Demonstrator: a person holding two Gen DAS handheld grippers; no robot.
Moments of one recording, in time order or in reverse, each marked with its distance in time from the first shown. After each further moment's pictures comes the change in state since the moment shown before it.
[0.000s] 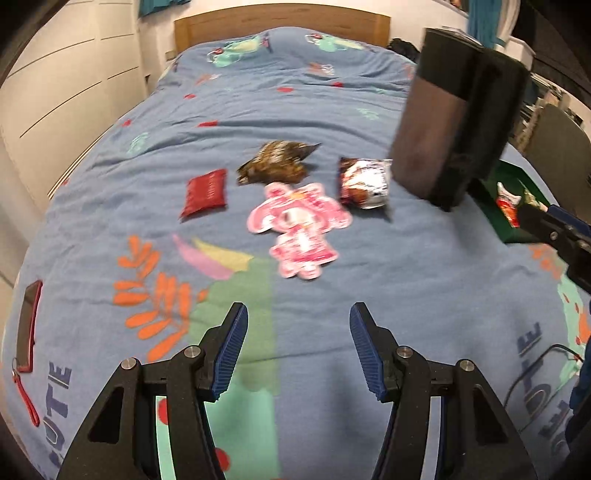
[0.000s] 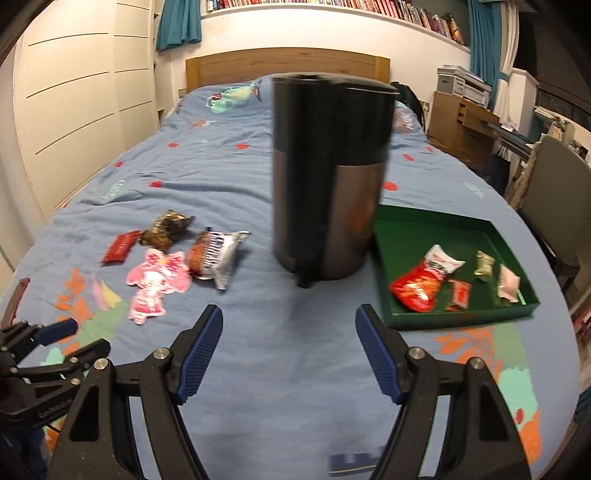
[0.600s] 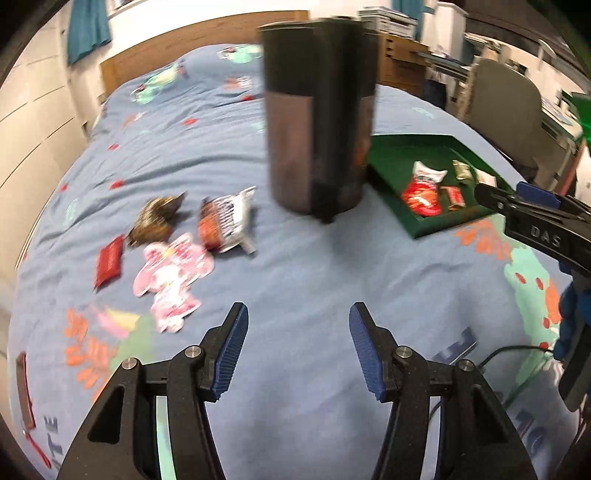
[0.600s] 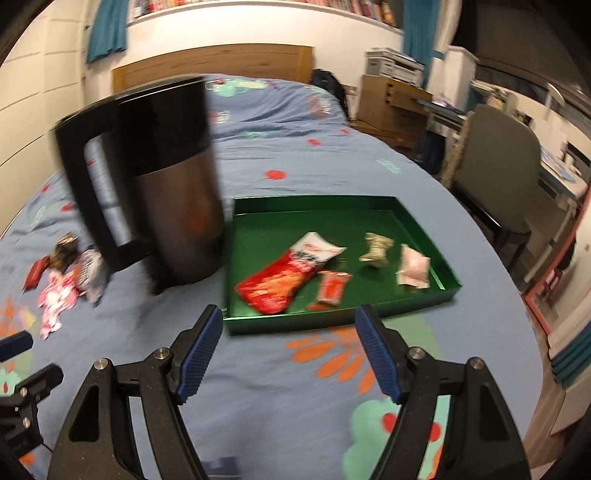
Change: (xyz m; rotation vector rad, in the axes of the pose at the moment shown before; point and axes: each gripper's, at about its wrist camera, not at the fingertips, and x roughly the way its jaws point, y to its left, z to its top) left arm -0.019 -0.131 0.030 0.215 -0.013 -0.095; right arm -0.004 -0.132 -0.001 0.107 0.023 -0.215
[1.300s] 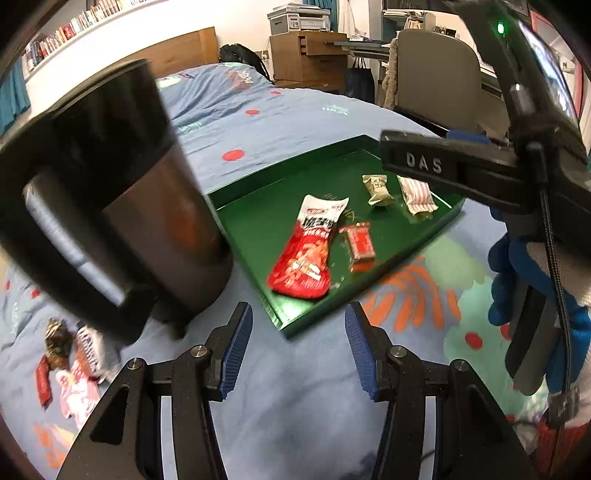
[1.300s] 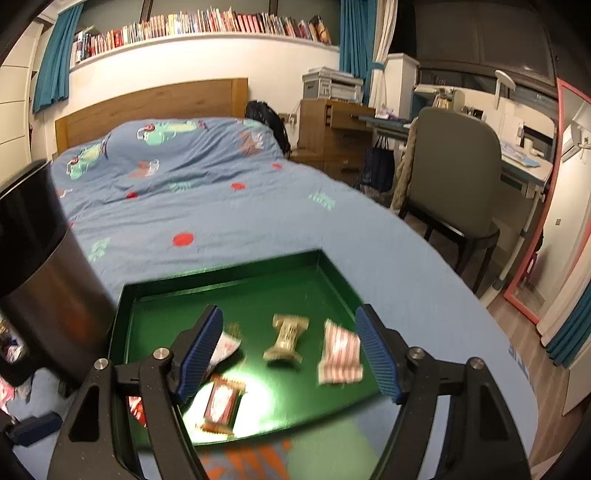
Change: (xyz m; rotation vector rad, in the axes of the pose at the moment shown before) left arm 0.050 -0.144 0.087 0.253 -0.042 -0.147; right arm 0.067 -0.109 0.058 0.162 -0.129 -0.160
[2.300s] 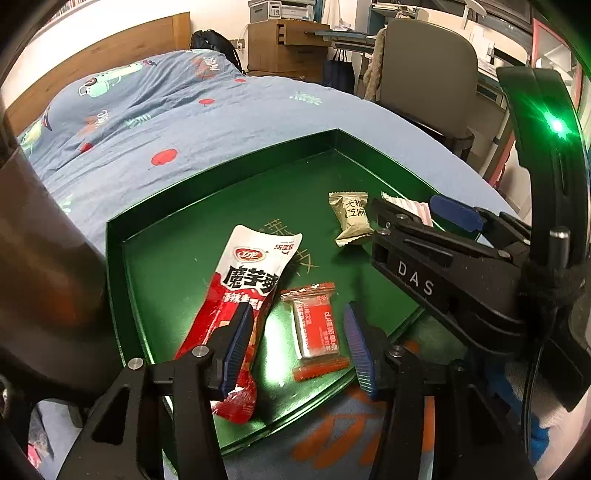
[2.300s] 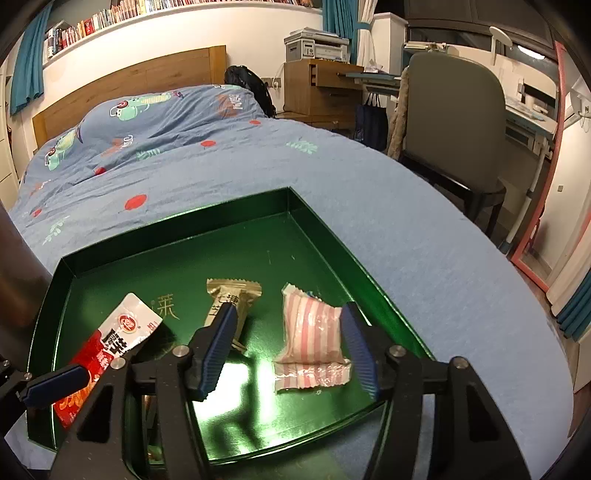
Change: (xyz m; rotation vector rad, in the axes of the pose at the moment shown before) left arm 0.100 -0.038 0.057 -0.020 0.014 -0.125; right arm 0.091 -0.045 -0.033 0.071 0.107 -0.005
